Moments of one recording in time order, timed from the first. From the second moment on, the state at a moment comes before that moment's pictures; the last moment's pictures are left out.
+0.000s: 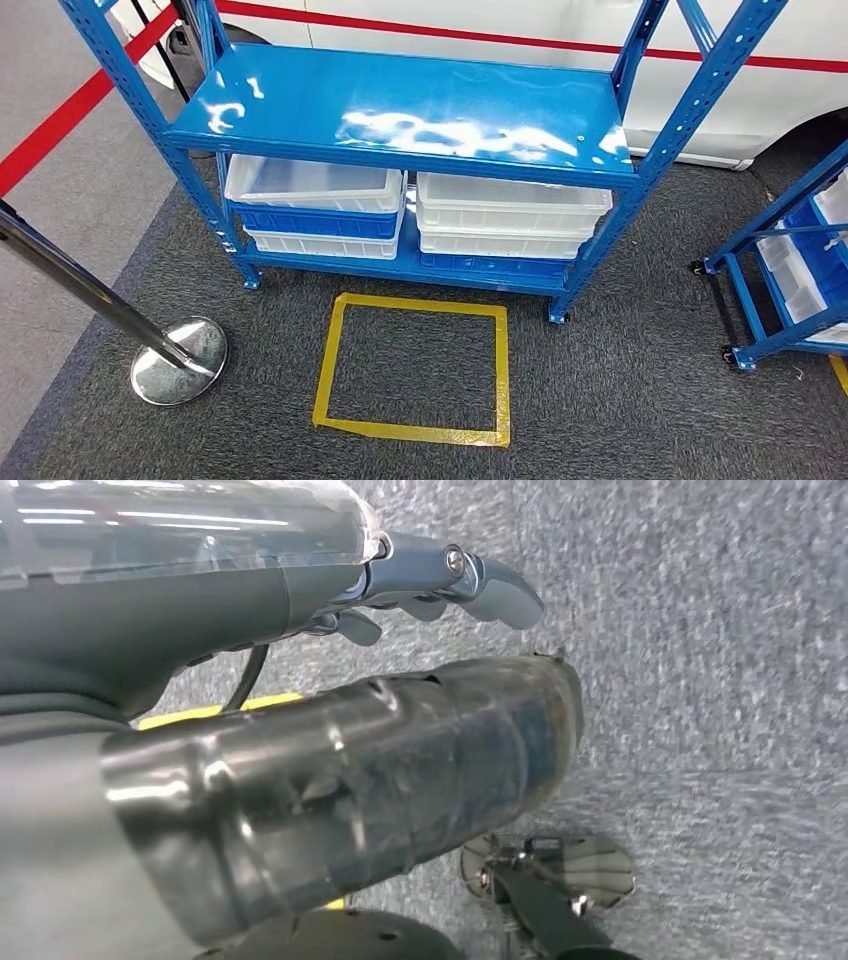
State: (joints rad) left arm -0.07 -0.23 0.95 -0.21 -1.12 0.24 -0.35; right arm -0.05 0.21 -0.91 -0.21 1.03 -0.19 -0.14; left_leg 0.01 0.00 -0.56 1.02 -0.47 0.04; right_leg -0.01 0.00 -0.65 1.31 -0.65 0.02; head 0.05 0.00
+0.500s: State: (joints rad) left arm -0.07 -0.23 0.95 -0.21 -1.13 0.35 -0.29; right arm -0.05 0.22 -0.91 -0.21 1.04 -0.21 -0.09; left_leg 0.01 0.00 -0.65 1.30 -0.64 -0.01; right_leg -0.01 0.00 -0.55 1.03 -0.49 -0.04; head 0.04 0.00
